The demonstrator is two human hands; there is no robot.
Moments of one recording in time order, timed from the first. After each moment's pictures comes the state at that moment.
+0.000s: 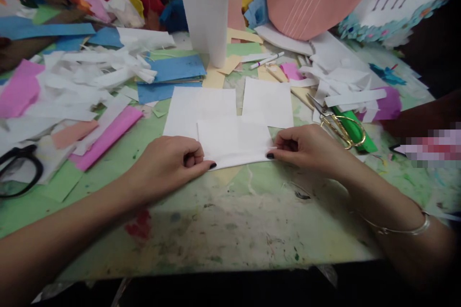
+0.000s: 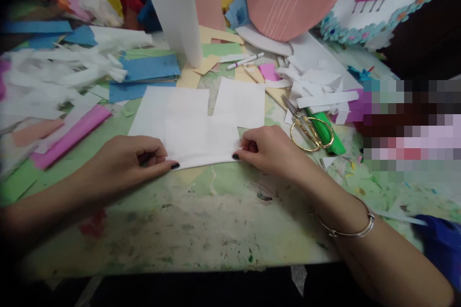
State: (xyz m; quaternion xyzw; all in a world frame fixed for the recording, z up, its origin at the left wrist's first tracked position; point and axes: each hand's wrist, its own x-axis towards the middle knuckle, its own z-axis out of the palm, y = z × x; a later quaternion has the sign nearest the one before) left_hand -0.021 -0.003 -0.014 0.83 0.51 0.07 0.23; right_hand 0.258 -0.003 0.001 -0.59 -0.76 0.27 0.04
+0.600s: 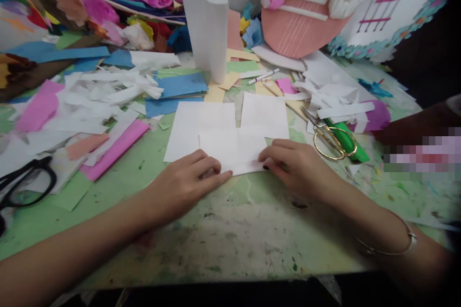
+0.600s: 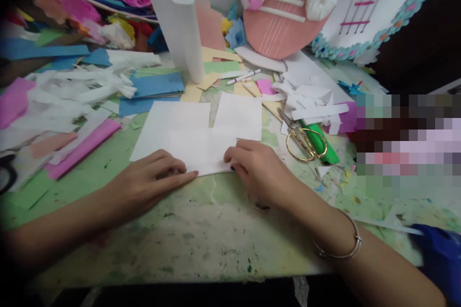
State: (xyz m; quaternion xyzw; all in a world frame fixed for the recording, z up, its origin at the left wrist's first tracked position) left_hand -0.022 -0.014 -0.031 0.96 0.23 0.19 0.05; right_hand 0.249 -0.022 -0.011 -0.47 -0.86 0.14 0.15
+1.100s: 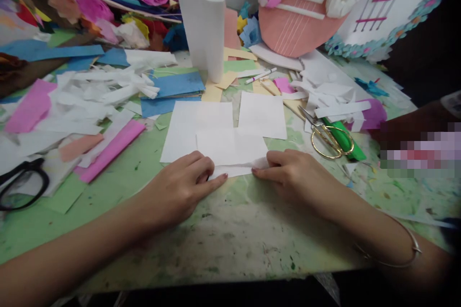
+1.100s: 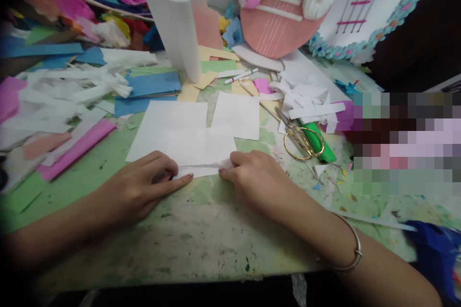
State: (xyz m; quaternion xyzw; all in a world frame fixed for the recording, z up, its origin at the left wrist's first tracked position) left_hand -0.020 -0.019 -0.028 0.96 0.23 0.17 0.02; right_hand 0.245 -0.037 -0.003 -0.45 -0.89 0.08 0.02
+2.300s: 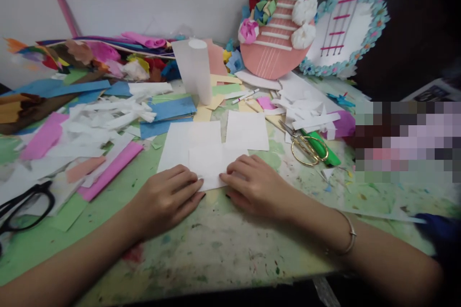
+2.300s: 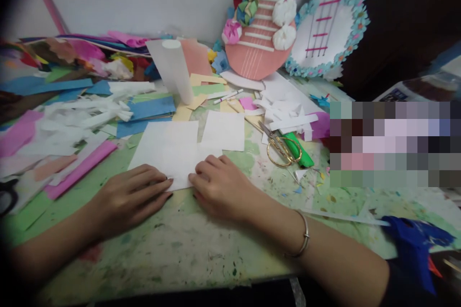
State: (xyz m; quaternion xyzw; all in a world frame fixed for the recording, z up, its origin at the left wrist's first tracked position) left_hand -0.025 -0.016 -0.026 0.95 0.23 0.23 -0.01; right_hand 0.225 -0.034 -0.021 -0.34 -0.92 0.02 0.19
